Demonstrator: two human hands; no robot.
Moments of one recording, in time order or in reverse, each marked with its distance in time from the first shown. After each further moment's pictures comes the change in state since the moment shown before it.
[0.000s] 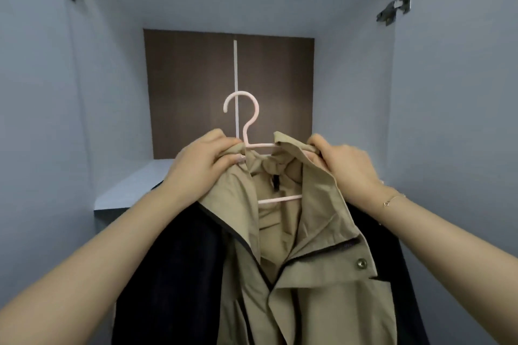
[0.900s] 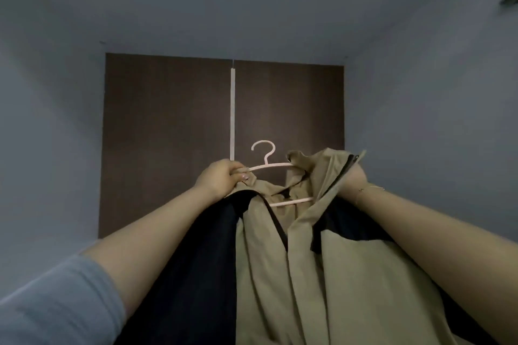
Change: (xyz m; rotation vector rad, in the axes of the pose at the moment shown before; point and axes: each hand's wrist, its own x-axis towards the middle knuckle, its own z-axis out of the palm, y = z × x) left_hand 0.299 -0.258 0.193 0.026 -0.127 -0.309; right_hand 0.289 0.180 0.235 0.167 -0.308 0.421
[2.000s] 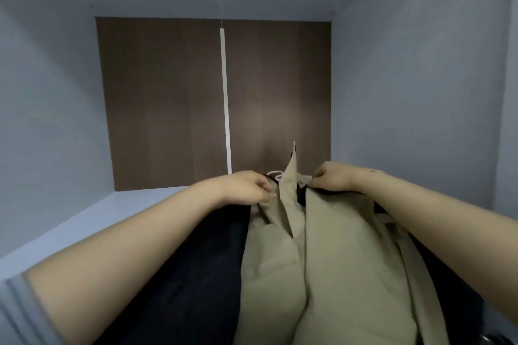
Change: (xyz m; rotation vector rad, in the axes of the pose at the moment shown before) left_hand -0.139 0.098 0.018 0.010 -0.539 -0.140; right_hand -0.090 0.025 0.019 -0.070 -0.443 -0.038
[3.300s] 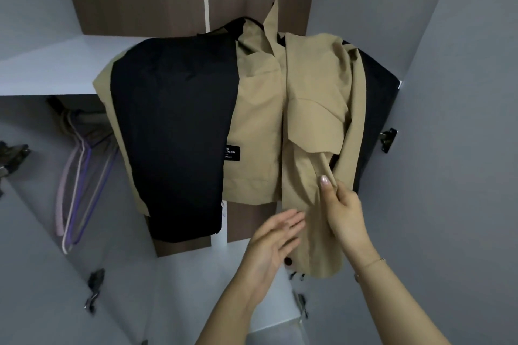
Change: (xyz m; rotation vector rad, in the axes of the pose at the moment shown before) left_hand -0.294 -0.004 0.331 -1.714 -0.173 -0.174; right_hand -0.339 -0.008 0.247 0.962 0.460 0.256
